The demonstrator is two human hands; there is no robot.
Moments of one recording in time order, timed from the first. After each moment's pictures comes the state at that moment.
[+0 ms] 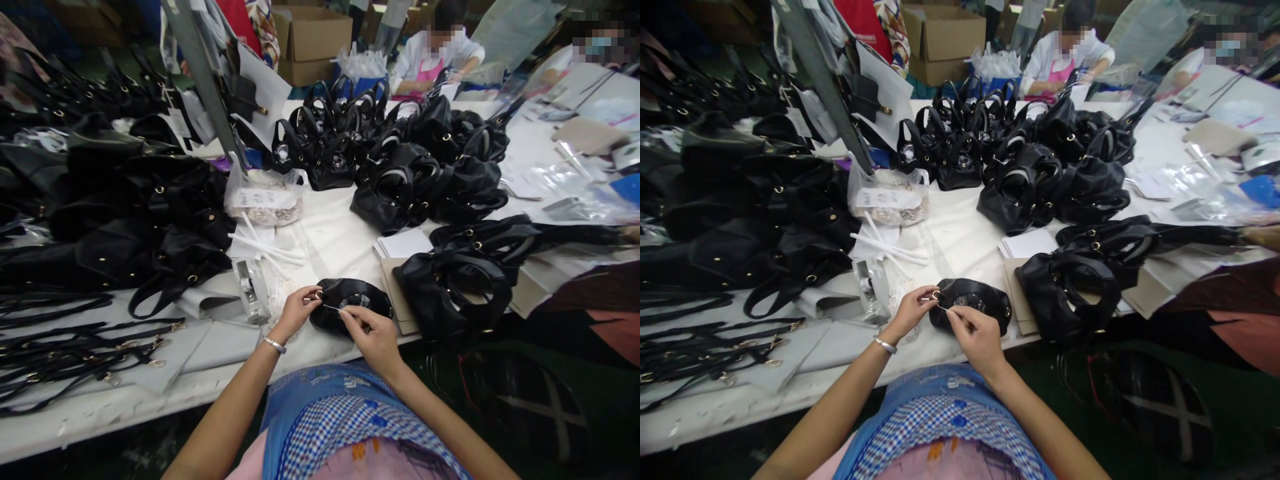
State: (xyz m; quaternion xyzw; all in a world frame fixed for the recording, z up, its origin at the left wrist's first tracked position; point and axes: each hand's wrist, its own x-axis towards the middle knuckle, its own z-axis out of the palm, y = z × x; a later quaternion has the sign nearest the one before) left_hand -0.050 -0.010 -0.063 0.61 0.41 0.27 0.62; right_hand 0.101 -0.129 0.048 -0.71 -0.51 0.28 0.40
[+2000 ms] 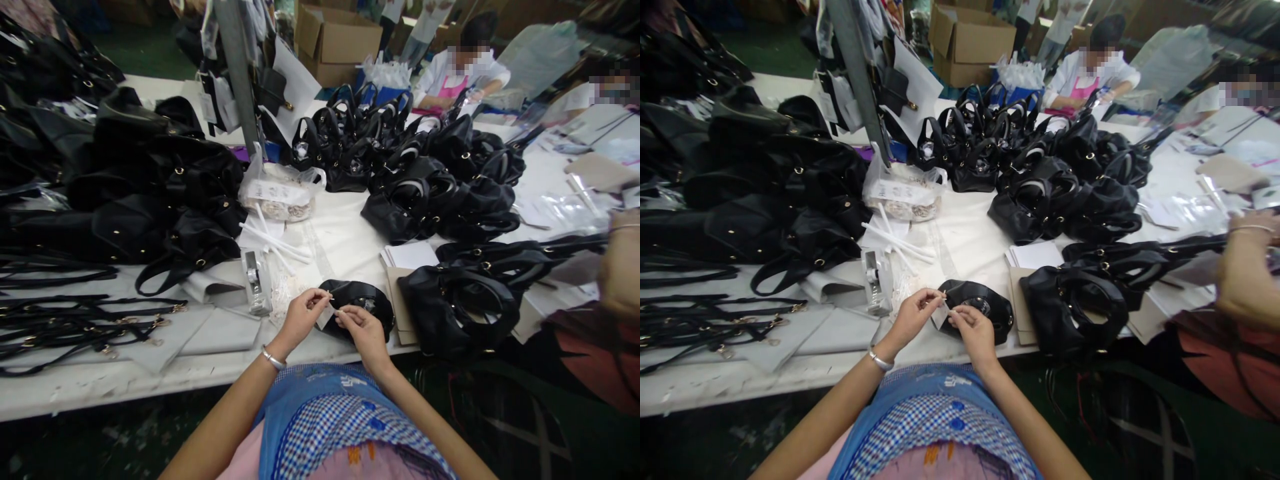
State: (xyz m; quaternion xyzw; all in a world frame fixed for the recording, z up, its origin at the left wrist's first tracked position) left_hand -0.056 -0.036 -0.015 0.58 0.41 0.35 0.61; right_hand 0.090 -0.116 -0.010 -0.65 -0.26 0.50 0.51
